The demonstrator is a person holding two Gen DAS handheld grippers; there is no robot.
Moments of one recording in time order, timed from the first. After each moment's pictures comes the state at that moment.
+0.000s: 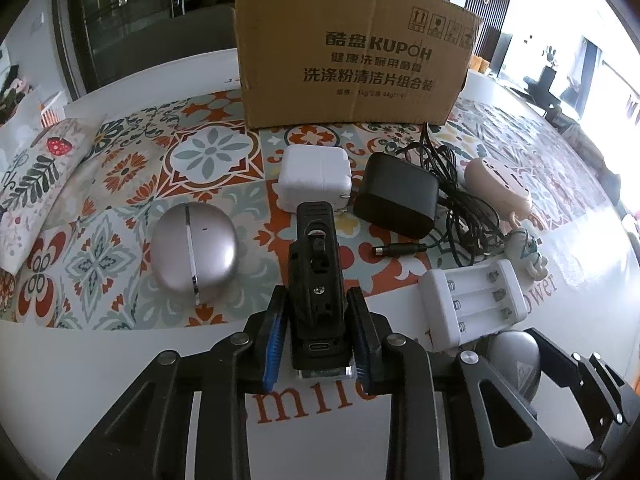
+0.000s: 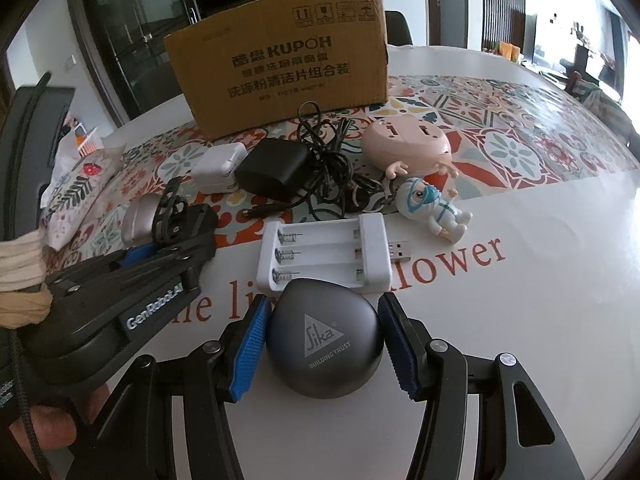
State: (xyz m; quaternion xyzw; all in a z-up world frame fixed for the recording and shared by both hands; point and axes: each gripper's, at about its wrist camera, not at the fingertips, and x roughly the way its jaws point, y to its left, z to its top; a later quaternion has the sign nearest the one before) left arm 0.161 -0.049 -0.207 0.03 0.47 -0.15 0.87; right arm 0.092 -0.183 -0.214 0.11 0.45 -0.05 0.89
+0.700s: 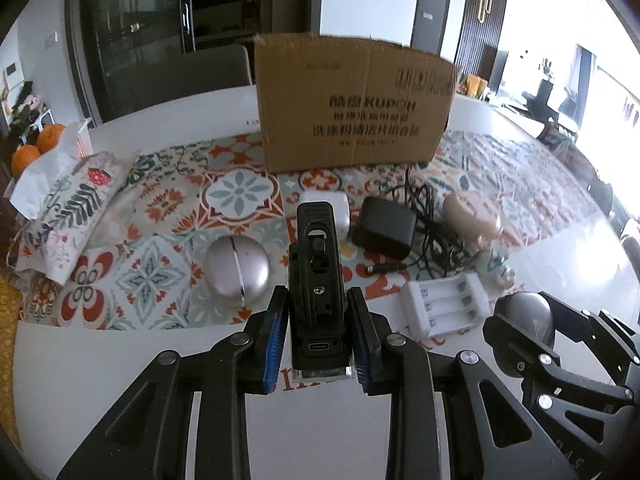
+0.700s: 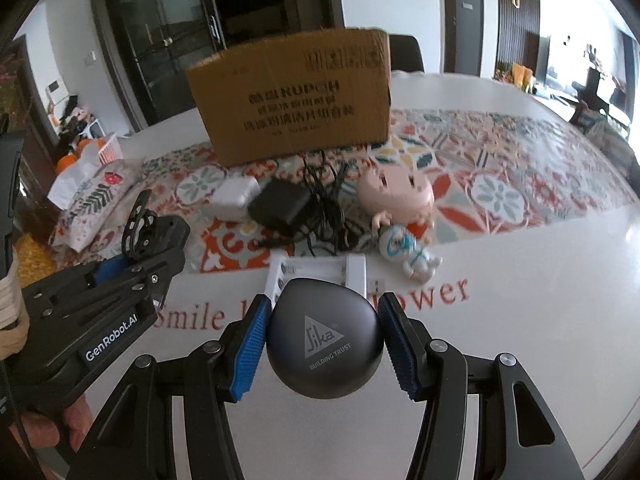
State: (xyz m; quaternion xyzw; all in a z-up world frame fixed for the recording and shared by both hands) left arm 0.131 -0.036 -0.151 0.03 0.42 -0.14 0.90; right arm 0.084 -0.196 -0.168 0.08 0.42 -0.02 0.90
